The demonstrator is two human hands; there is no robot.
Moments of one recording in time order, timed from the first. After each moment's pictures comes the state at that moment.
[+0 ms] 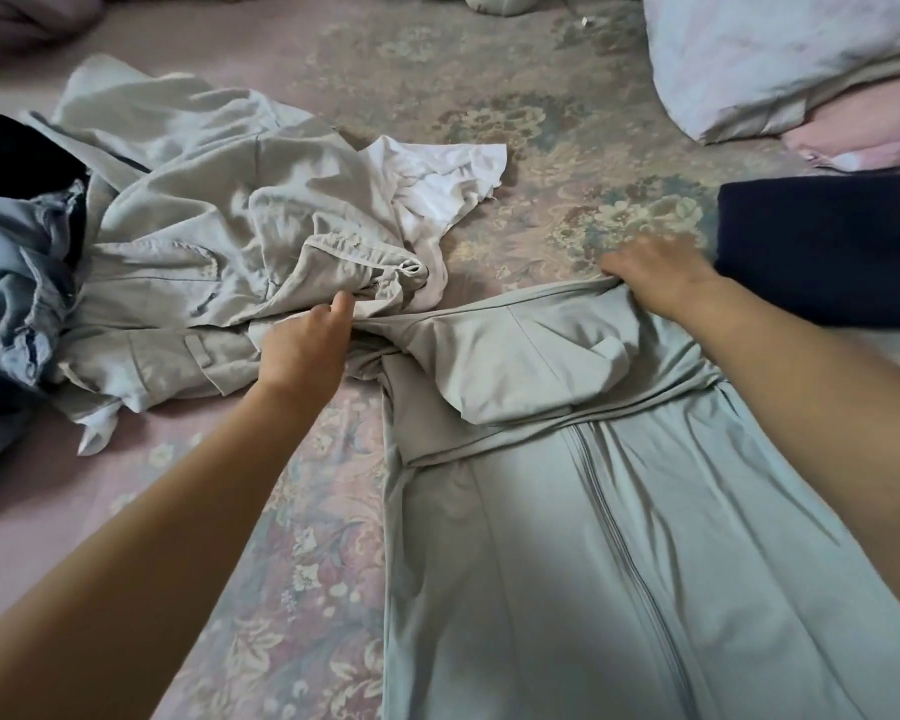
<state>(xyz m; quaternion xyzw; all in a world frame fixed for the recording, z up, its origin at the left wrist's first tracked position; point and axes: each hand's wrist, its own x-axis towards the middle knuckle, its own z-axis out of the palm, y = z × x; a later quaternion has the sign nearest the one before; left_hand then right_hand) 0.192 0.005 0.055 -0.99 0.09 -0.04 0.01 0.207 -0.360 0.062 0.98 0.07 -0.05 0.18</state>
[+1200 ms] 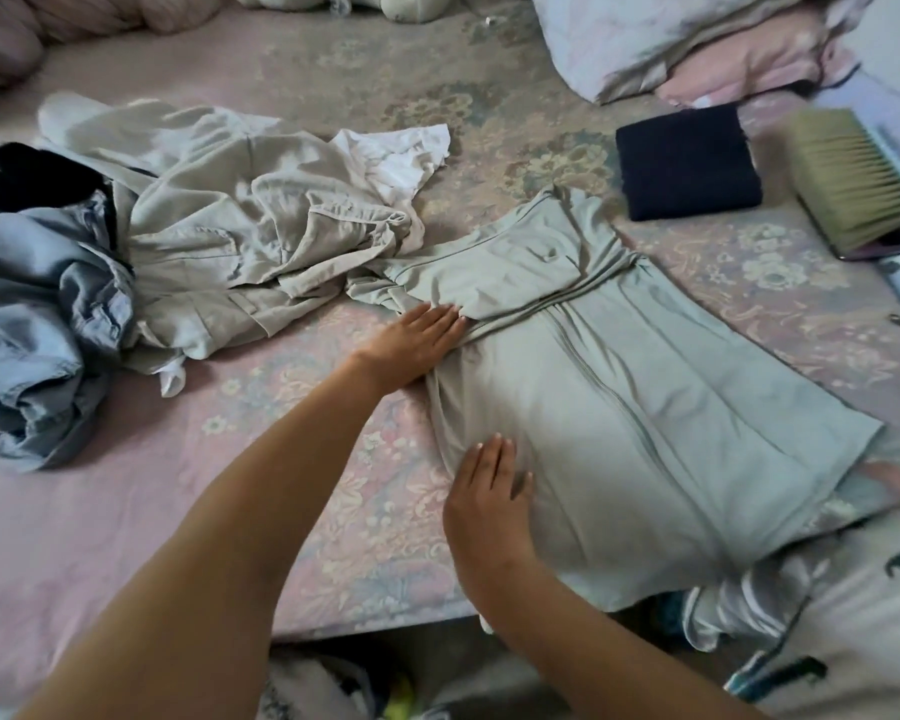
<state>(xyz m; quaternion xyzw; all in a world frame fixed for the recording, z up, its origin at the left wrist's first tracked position) 0.126 -0.003 0.024 -0.75 0.63 -0.15 0.15 -0.099 -0.043 0.016 0.94 -0.19 -0.20 -0.21</state>
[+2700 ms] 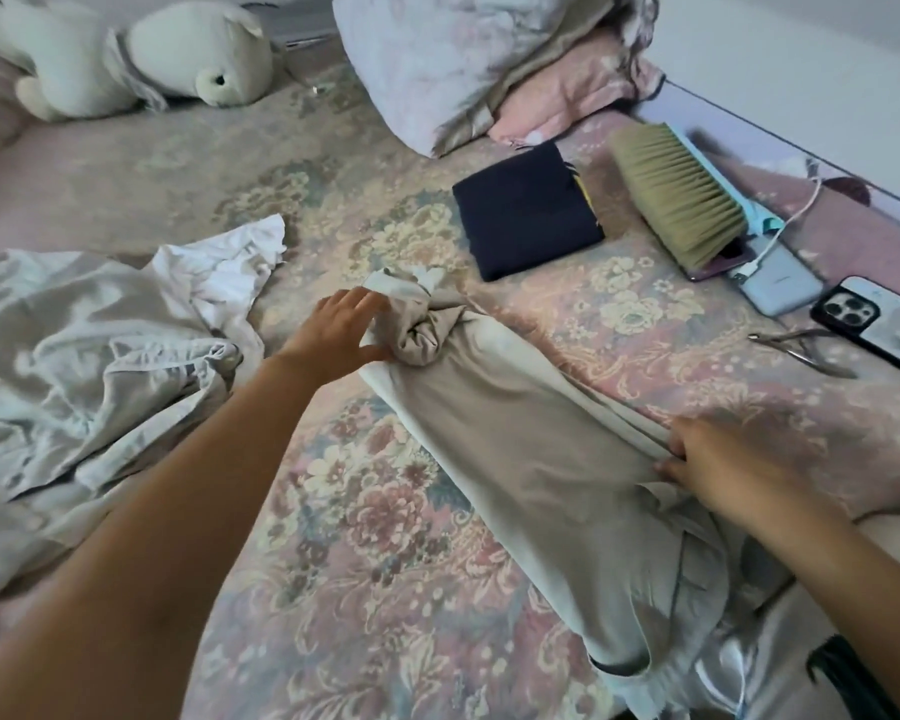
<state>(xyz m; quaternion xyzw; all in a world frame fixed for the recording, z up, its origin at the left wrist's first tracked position) 0.208 -0.177 0.068 -0.84 0.54 -0.02 -0.07 -0.137 -0.384 0.069 0.91 -0.38 -0.14 -0.12</state>
